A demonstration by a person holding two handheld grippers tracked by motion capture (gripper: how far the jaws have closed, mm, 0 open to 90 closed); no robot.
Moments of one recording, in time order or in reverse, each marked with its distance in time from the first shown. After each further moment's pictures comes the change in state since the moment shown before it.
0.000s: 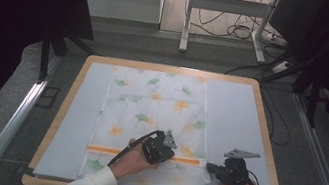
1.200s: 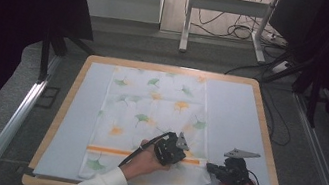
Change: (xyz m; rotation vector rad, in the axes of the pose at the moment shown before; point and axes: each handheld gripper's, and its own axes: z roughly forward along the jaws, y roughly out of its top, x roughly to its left) left arm -0.013 0.025 0.018 -0.012 -0.025 0.032; right arm -0.001 0.000 0.000 -0.001 0.007 0.001
